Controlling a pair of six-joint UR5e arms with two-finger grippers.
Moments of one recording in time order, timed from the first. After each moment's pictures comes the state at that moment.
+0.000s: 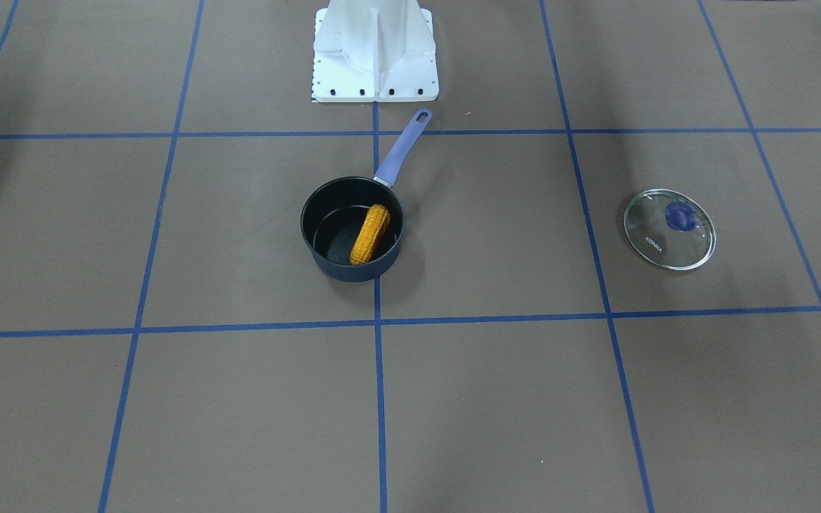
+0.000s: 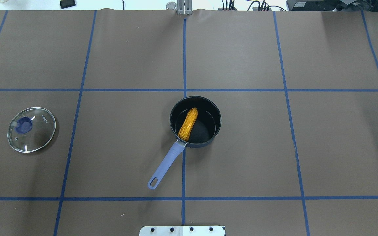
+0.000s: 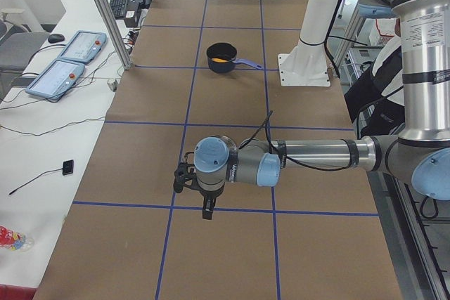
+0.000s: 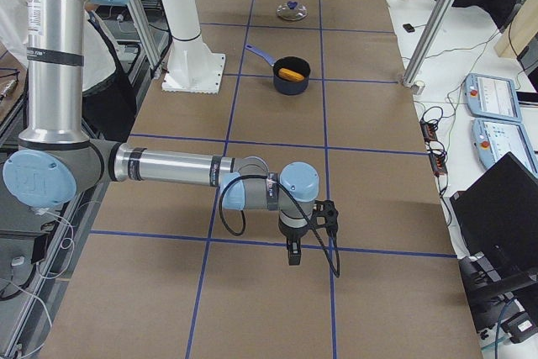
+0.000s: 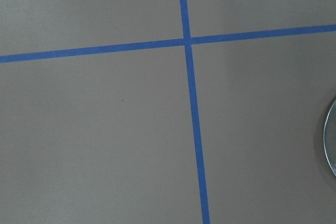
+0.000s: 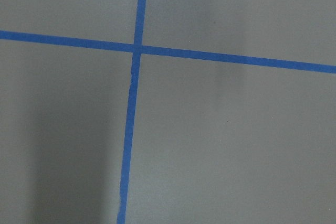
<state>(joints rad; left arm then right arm) -1.56 -1.41 -1.69 -1.73 -2.38 0.01 1.54 -1.66 1.61 -1.47 2.26 -0.03</state>
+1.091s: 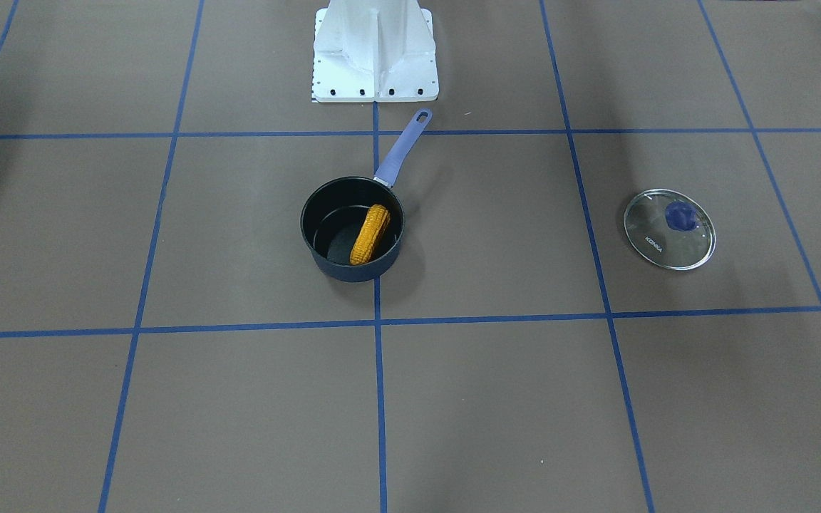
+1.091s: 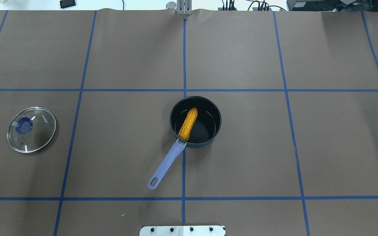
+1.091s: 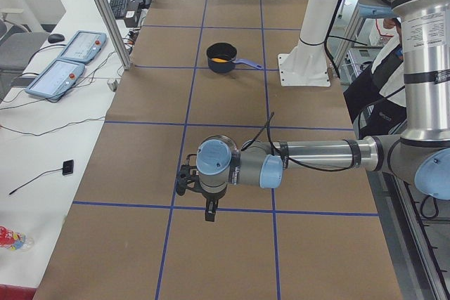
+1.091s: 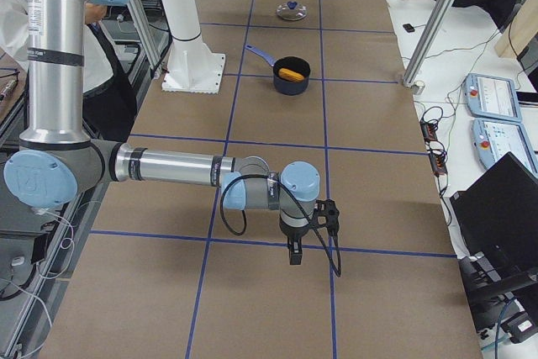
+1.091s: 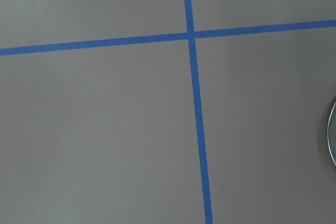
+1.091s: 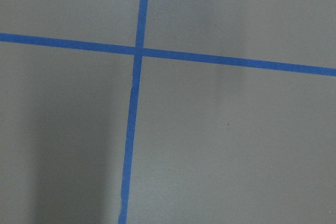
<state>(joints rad) -1.56 -1.39 -1.69 -1.73 -2.38 0.01 1.54 -1.66 1.60 -1.47 2.26 -0.03</state>
